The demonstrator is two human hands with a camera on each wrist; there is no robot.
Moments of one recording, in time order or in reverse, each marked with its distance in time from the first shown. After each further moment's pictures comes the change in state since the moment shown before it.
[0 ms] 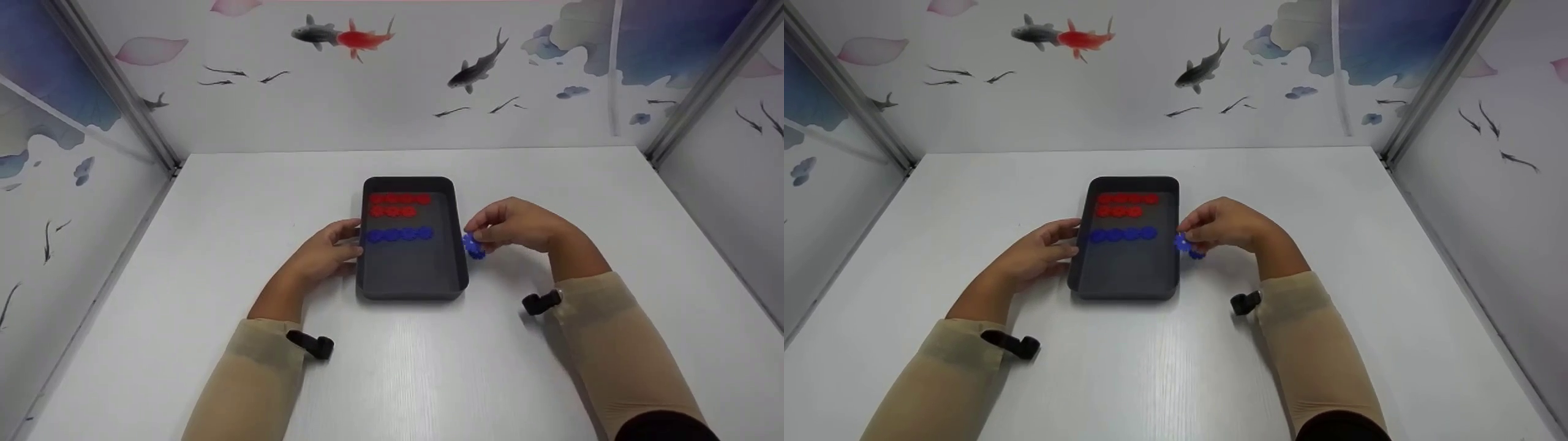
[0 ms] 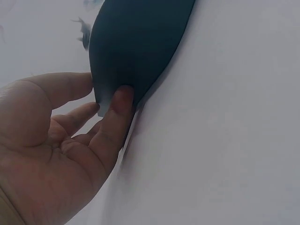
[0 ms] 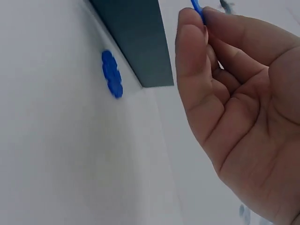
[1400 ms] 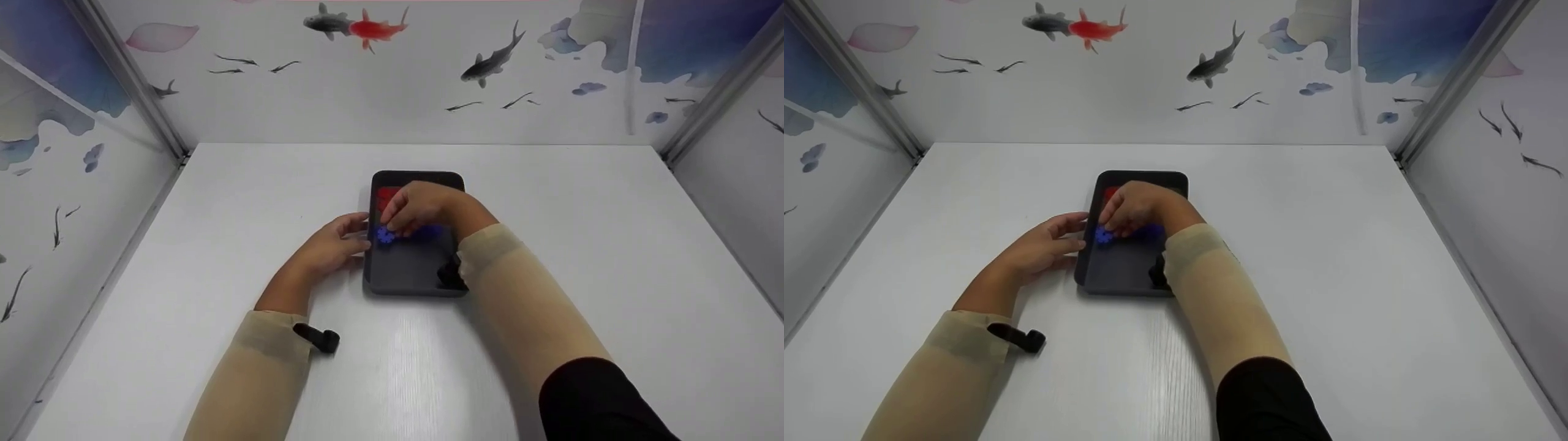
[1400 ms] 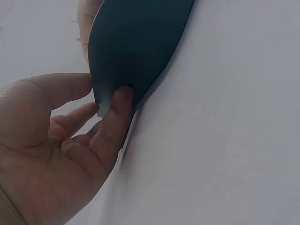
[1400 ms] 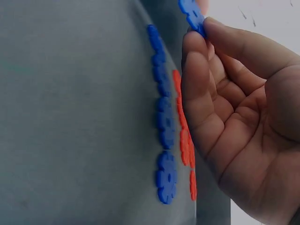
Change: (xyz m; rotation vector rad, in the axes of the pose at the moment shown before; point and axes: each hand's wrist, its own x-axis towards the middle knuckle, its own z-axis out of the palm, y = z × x) left_hand 0.001 -0.002 -0.001 0.026 -0.007 0.041; right_hand 0.130 -0.080 0.085 -0.115 -0.194 0.036
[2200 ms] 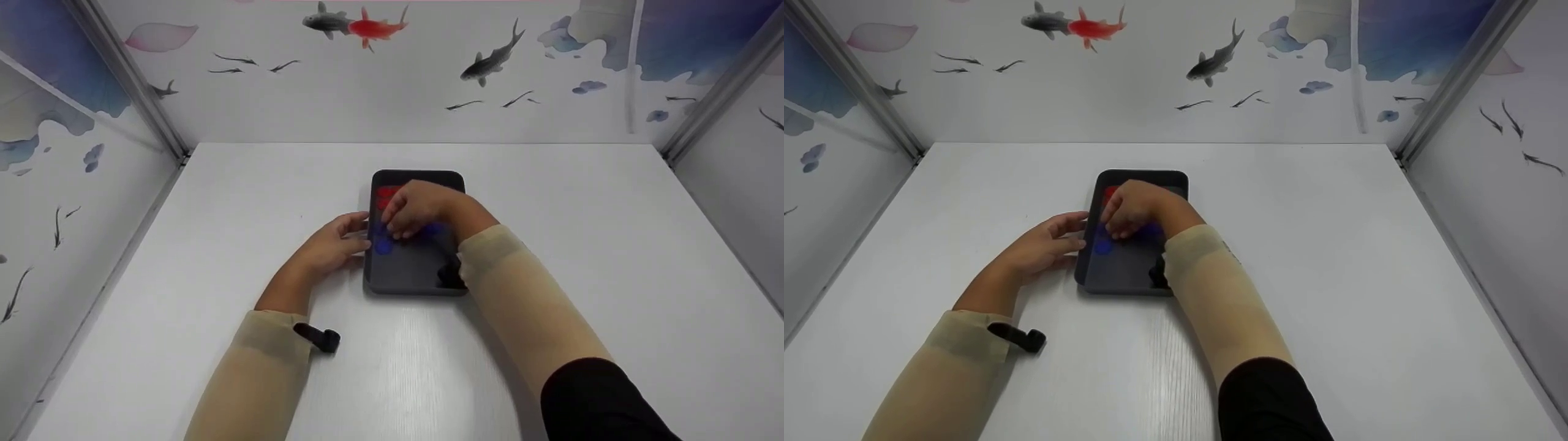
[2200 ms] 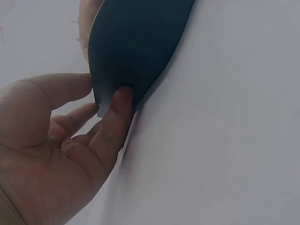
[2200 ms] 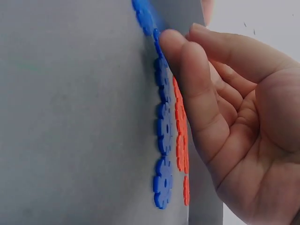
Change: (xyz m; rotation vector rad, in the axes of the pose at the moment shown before) left_hand -0.001 0.002 0.001 -0.015 -0.013 -0.001; right_hand -0.002 -0.003 0.003 -0.108 0.021 0.008
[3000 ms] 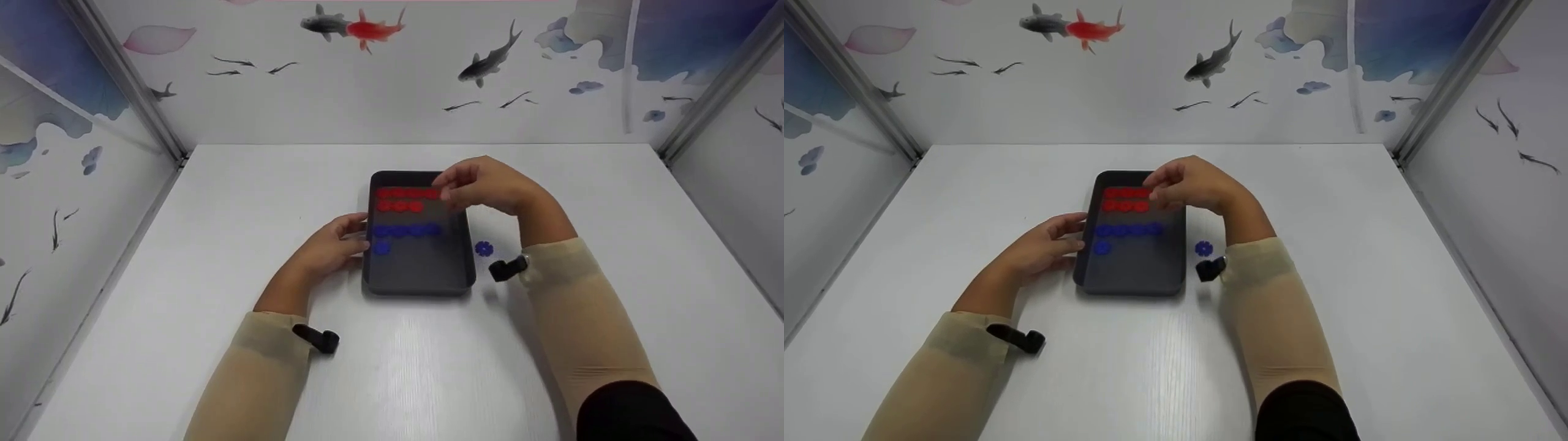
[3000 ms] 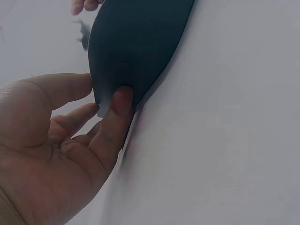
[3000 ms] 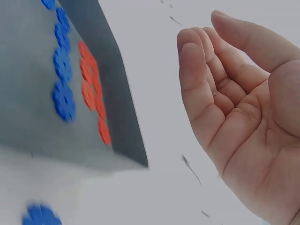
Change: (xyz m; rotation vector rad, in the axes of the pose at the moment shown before) left_hand 0.001 -0.002 0.001 -0.036 0.020 -0.014; right_hand -0.092 0.038 -0.057 0.207 0.222 -0.212
